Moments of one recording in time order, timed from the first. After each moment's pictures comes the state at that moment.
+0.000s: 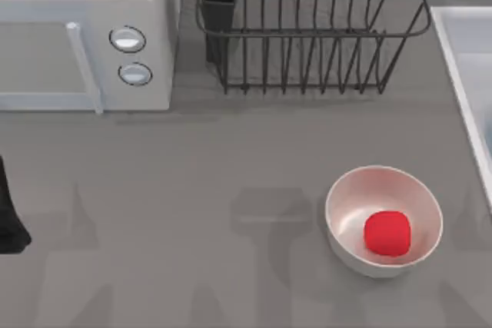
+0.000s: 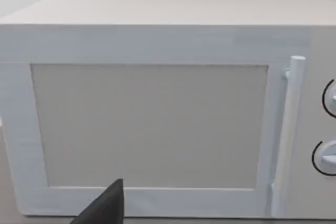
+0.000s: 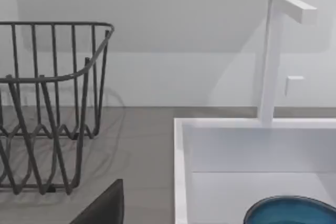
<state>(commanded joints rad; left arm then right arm) 0.00 0.00 0.00 0.00 0.00 0.00 0.00 0.00 0.00 0.00 0.00 0.00</state>
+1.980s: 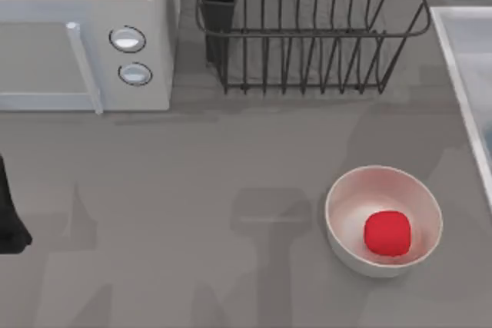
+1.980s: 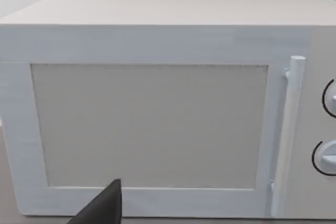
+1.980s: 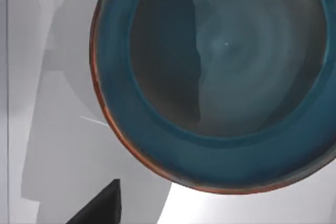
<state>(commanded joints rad) 0.00 0.00 0.00 0.00 0.00 0.00 -0.27 2.34 1.96 -1.07 -0.02 -0.36</state>
